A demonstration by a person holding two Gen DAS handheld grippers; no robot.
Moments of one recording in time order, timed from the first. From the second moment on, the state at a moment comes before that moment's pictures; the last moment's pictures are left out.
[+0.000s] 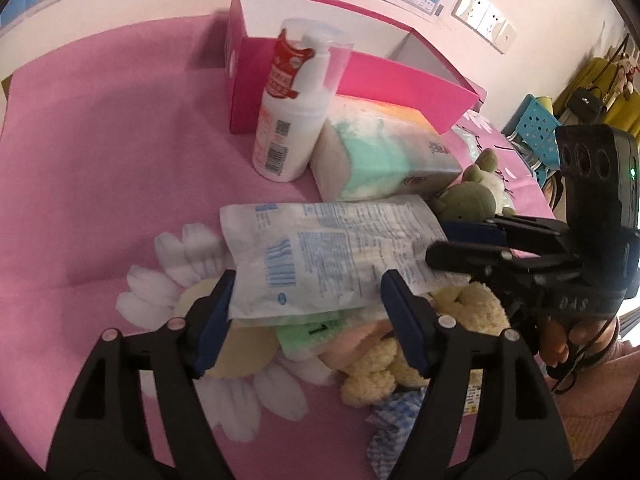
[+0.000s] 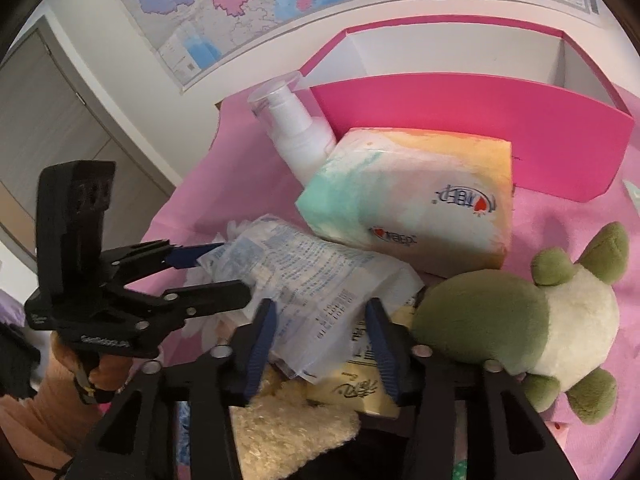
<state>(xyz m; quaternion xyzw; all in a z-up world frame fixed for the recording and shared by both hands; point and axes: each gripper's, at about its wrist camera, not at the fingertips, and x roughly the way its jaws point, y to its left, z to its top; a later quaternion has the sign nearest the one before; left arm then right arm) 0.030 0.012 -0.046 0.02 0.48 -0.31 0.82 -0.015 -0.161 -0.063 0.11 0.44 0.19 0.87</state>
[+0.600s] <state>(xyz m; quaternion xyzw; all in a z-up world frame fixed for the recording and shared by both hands) 0.011 -0.017 0.071 0.06 0.32 -0.32 0.89 -0.033 -0.196 0.025 0.08 0.32 0.23 0.91</state>
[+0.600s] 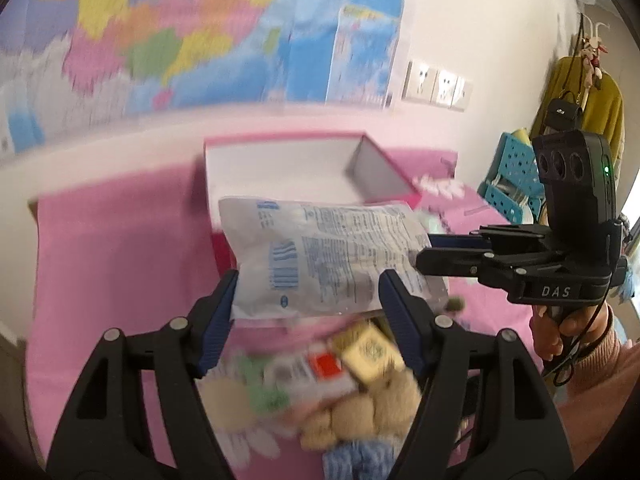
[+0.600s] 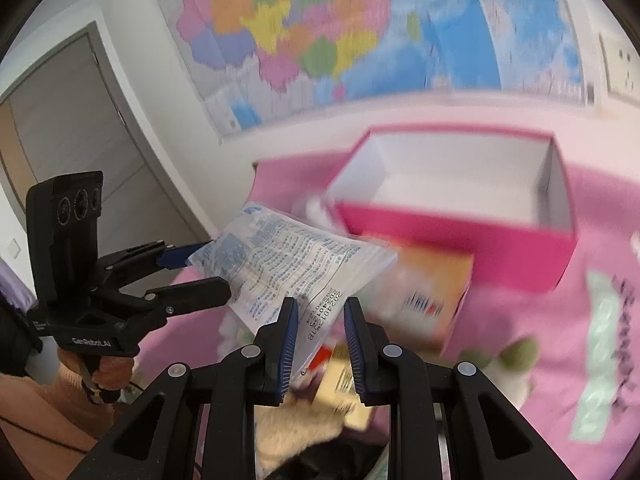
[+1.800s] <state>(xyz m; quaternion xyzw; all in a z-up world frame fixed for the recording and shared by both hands) 0.187 -0.045 0.022 0.03 0.43 -0.25 0.87 0.086 -0.333 0.032 0.09 0.31 -0.01 0.95</state>
